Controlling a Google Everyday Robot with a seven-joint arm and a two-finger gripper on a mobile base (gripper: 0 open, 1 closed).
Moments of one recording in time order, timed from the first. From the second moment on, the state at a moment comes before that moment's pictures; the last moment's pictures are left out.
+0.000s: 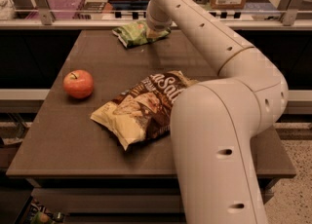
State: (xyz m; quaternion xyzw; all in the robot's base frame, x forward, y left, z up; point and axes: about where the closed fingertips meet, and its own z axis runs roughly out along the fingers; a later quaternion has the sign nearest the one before) arm 0.871 0.006 0.837 -0.69 0.64 -0.14 0.30
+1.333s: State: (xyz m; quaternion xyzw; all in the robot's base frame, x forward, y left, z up) arm 0.871 0.009 0.839 -0.70 0.64 -0.13 0.30
